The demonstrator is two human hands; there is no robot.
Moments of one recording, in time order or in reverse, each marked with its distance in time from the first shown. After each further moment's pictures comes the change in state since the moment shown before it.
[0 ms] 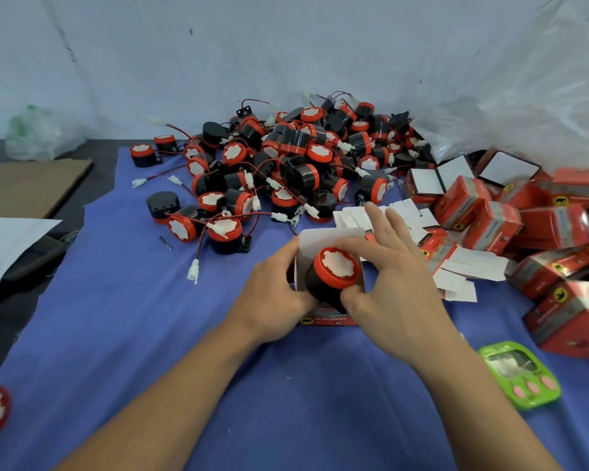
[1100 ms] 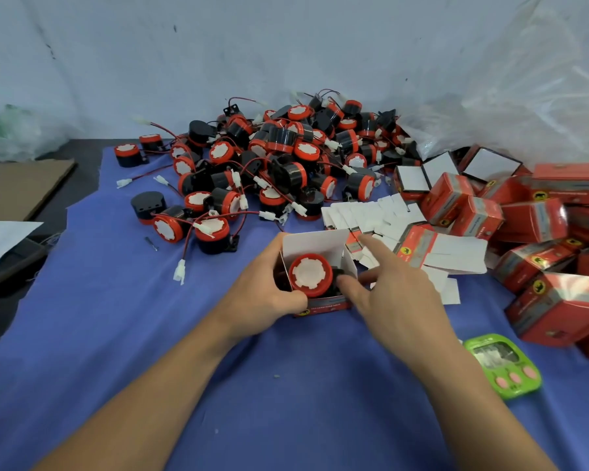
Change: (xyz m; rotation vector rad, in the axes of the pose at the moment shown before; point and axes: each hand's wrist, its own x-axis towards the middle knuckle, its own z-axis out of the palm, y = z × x) left_hand 0.006 -0.009 -0.003 -0.234 -0.154 -0.090; right_hand -0.005 0.018 0.004 -0.118 -0.056 0.309
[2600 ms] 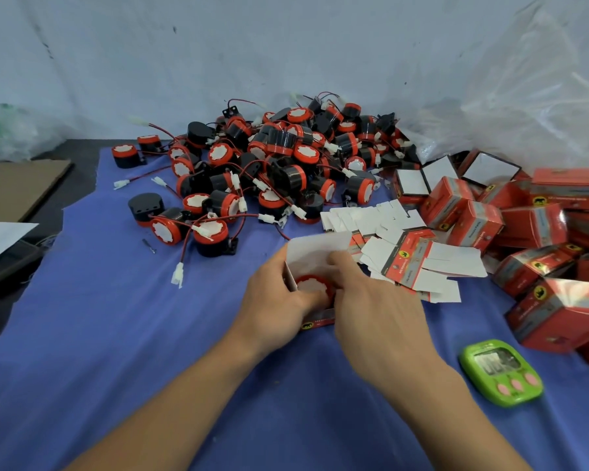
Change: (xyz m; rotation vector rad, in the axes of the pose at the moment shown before) left_hand -0.002 0.006 0.029 0.040 0.230 -0.109; right_hand -0.015 -0.018 0.010 -0.357 0.085 -0.256
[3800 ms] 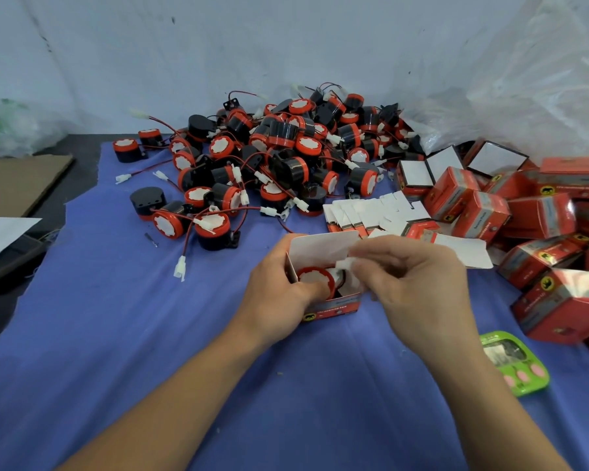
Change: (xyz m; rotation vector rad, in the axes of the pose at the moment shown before) left_hand 0.001 0.003 -0.001 -0.012 -0.013 -0.019; right_hand 0.001 0.020 -0.019 0.890 0.236 0.130
